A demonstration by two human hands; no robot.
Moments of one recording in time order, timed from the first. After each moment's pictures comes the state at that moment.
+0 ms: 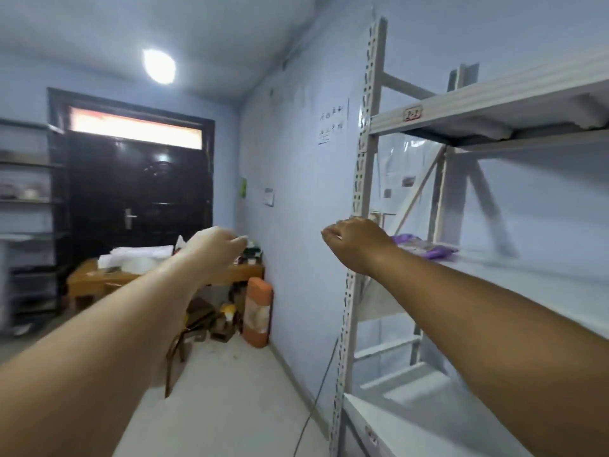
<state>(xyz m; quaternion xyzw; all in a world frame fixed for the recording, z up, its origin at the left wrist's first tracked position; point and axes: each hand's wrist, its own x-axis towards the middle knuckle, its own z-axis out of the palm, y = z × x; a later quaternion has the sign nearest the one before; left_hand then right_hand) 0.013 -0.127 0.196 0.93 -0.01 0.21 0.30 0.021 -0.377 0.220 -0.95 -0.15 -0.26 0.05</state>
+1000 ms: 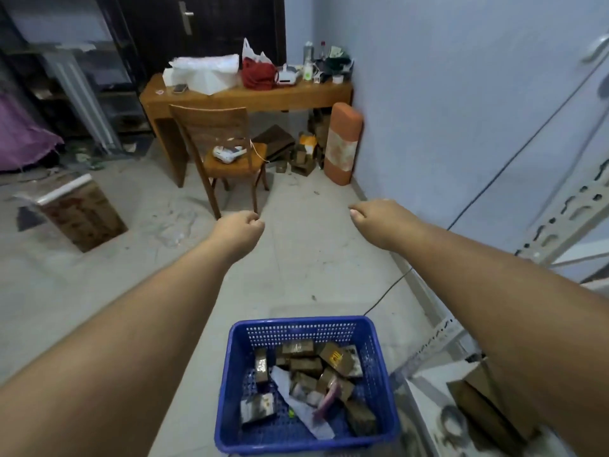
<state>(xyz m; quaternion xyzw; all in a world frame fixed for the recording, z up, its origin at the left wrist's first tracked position) 0.267 0.019 -0.123 0.93 0.19 -0.03 0.30 0.348 -0.226 -0.117 -0.98 -0.20 0.07 0.06</state>
